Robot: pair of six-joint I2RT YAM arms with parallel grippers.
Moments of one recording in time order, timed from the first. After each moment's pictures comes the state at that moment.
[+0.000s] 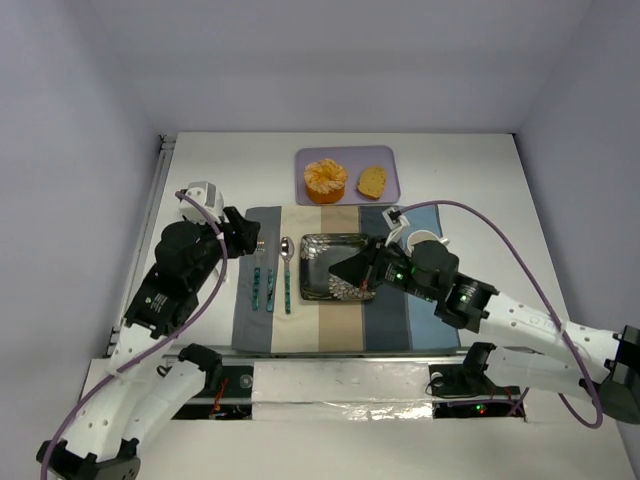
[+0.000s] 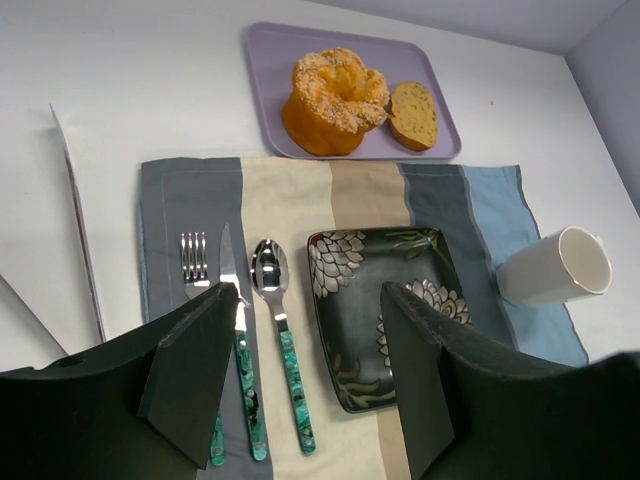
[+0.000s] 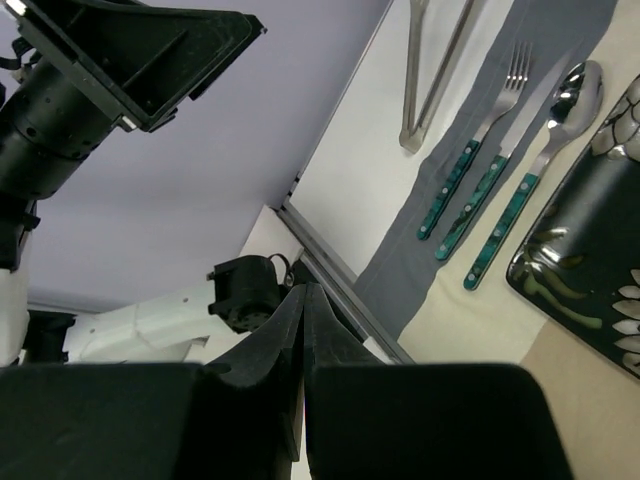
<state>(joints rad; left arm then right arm) -0.40 0.66 0.83 -0.43 -0.07 -0.40 0.98 0.98 0.70 0.17 -0.05 0.89</state>
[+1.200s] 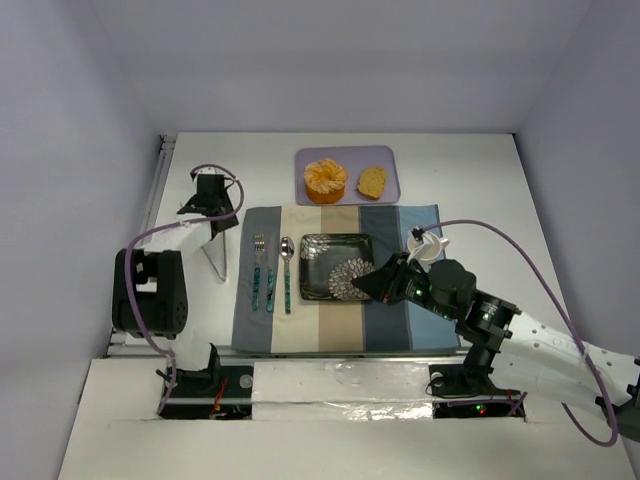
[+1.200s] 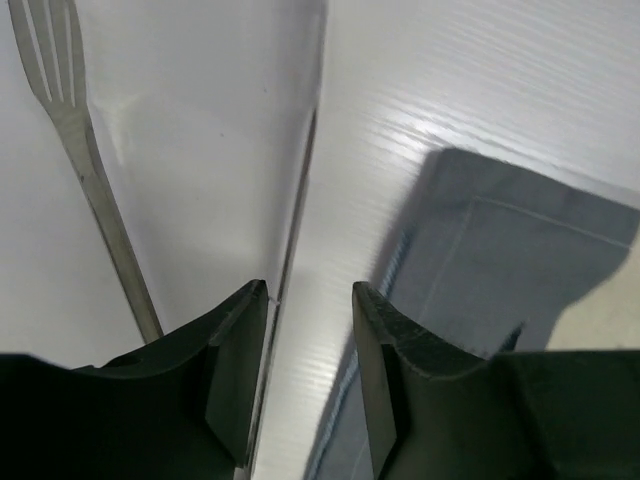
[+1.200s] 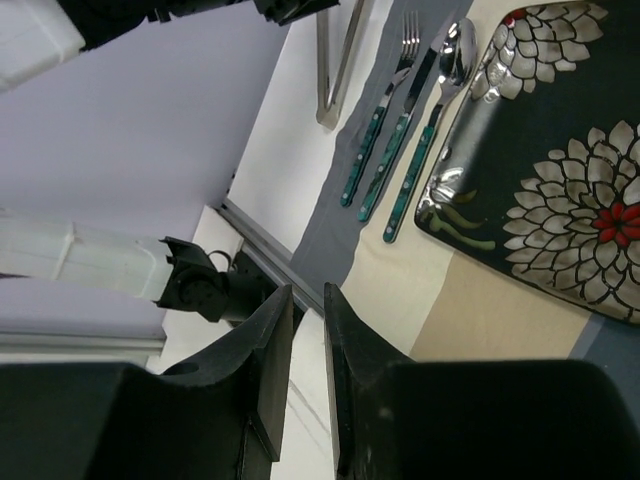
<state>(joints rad) -0.09 1.57 0.95 -0.22 -0.23 -0.37 0.98 0.74 0.56 -0.01 0.07 0.90</state>
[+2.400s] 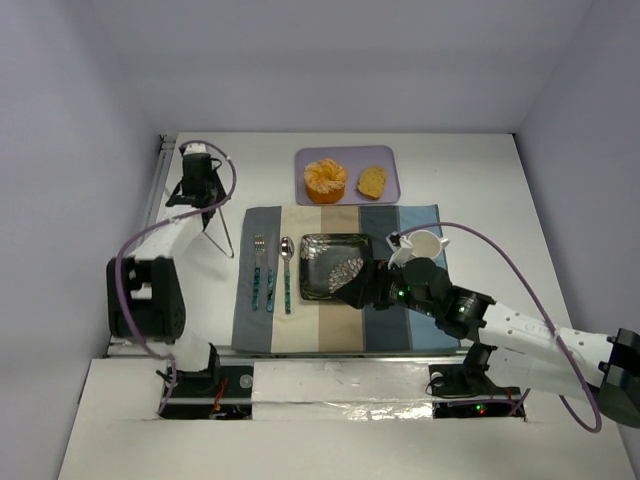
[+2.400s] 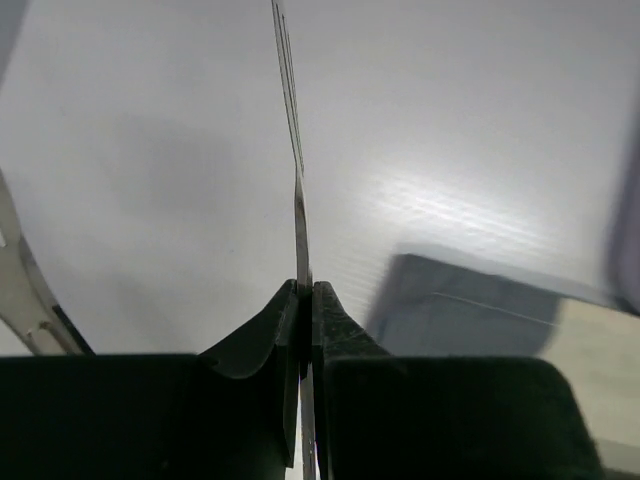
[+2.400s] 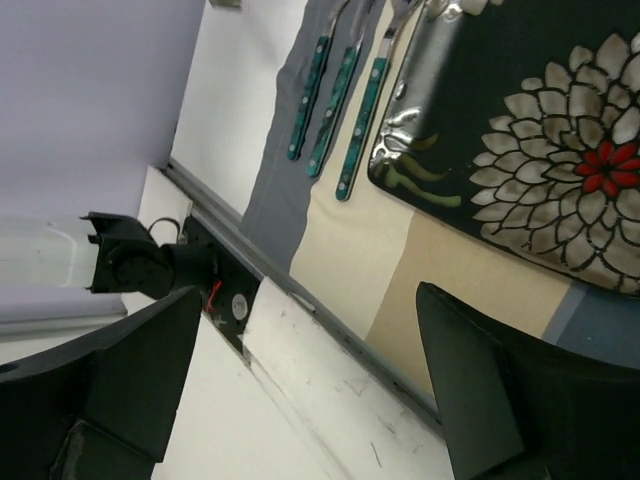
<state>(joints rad) -0.04 1.64 1.08 -0.15 -0.19 -0.29 0.98 0.91 0.53 0.02 0.04 0.91</state>
